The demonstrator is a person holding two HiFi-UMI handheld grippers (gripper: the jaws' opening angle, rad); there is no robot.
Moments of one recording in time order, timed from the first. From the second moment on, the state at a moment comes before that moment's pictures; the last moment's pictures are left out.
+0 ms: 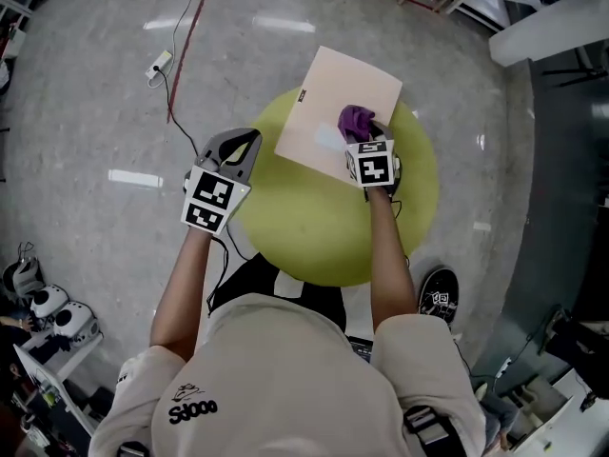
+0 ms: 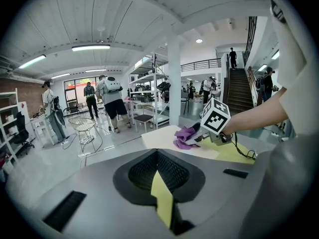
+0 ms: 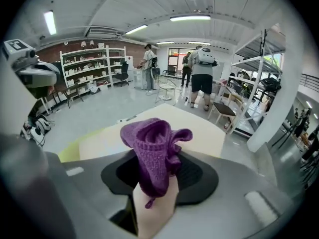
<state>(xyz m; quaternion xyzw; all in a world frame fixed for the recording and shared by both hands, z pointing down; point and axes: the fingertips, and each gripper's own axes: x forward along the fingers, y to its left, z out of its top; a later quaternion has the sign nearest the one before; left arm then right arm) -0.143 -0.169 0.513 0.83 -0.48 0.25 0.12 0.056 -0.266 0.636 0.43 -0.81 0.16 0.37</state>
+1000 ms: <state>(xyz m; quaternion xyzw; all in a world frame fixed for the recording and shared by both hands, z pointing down) -0.130 -0.153 0.530 0.84 -0.46 0.24 0.15 0.080 -0.226 0.635 0.45 -0.79 0.15 0.39</state>
